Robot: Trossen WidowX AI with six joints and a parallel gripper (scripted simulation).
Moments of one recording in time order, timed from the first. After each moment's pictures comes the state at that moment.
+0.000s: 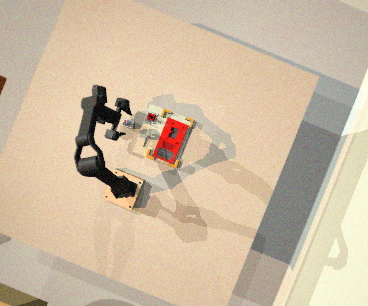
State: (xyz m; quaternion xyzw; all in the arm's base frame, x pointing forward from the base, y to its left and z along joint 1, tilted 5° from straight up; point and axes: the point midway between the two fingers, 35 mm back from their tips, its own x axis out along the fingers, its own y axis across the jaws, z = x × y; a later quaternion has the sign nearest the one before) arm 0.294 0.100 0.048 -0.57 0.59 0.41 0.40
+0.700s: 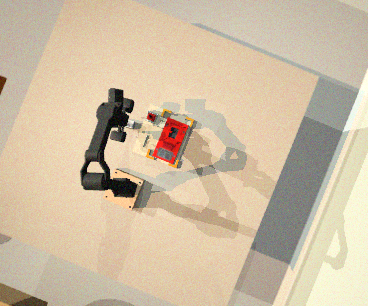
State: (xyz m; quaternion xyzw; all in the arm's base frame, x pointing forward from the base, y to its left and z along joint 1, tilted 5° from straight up) arm 0.298 0.089 0.065 -0.49 0.47 0.52 0.52
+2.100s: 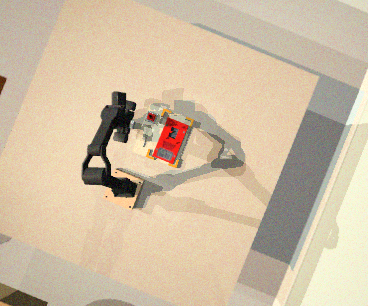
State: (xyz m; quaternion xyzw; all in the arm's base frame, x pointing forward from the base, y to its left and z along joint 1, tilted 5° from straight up) arm 0.298 0.092 0.024 -0.49 0.46 0.52 0.52
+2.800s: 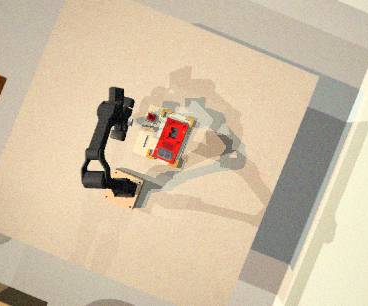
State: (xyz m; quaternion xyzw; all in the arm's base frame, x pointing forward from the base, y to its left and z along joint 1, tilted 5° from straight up) arm 0.304 0.090 0.065 -0.49 0.46 0.52 0.52
